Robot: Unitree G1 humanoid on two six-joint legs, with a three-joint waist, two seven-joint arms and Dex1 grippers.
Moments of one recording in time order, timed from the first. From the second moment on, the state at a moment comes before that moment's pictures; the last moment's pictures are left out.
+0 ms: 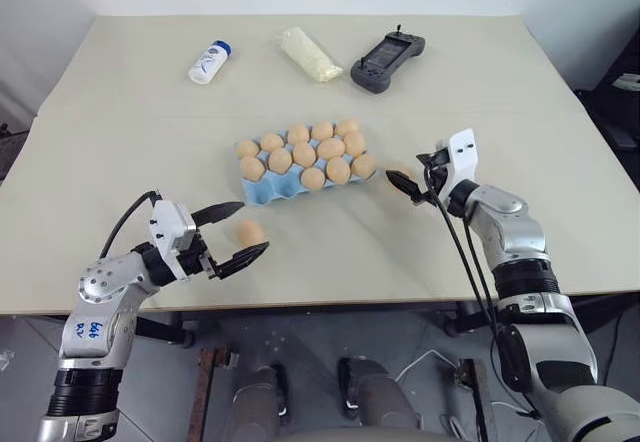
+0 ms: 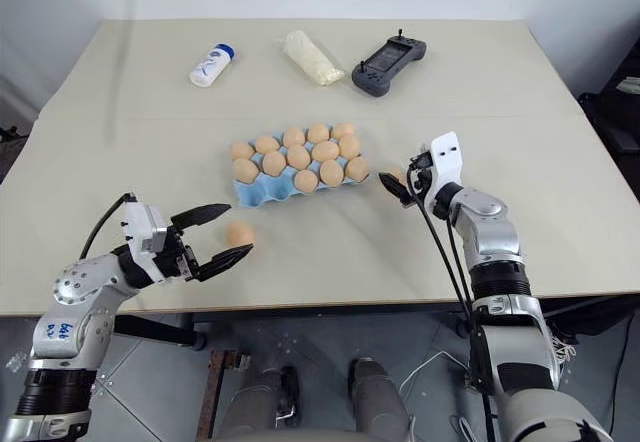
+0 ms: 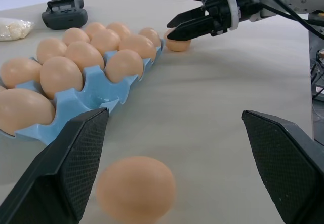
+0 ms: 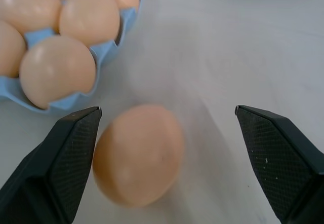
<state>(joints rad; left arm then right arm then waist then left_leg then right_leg) -0.12 0.57 0.17 -0.11 -0.47 0.12 -0.92 -0.75 -0.39 -0.07 0.61 0.20 0.23 0.65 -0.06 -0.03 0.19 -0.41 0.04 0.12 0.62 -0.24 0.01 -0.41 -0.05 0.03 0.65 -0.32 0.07</state>
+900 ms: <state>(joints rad) -0.10 0.56 0.18 -0.11 -0.47 0.12 -0.88 -0.78 -0.33 -0.01 0.18 0.30 0.50 0.70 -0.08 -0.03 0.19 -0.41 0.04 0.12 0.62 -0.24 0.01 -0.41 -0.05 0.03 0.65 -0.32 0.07</state>
